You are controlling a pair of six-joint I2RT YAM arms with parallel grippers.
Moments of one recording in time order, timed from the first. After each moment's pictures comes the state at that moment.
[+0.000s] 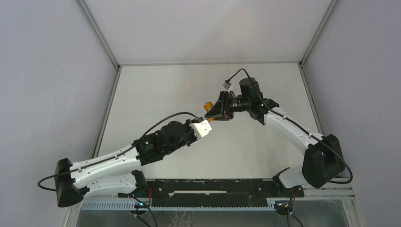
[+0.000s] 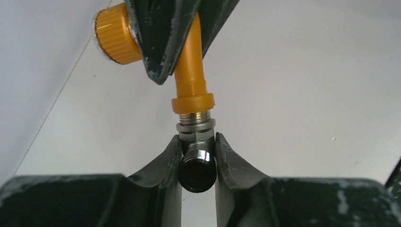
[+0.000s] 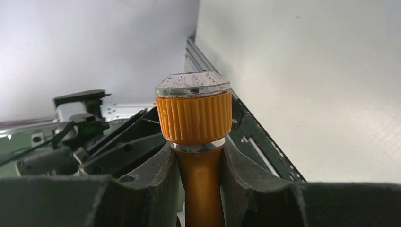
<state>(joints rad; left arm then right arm) -1.10 0.99 0.80 -0.20 -0.26 0.32 0.52 1.39 1.06 -0.20 -0.84 0.95</state>
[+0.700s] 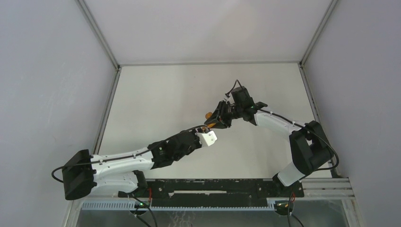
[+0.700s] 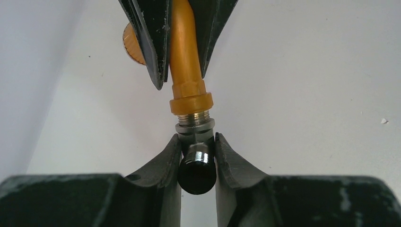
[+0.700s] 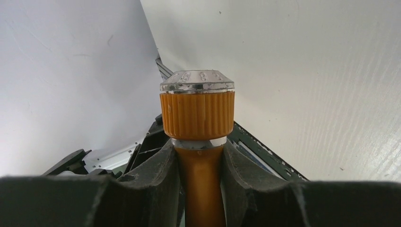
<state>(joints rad) -1.13 1.13 0.60 0.05 -0.38 0.42 0.54 1.56 1.00 -0.24 -0.70 1.09</state>
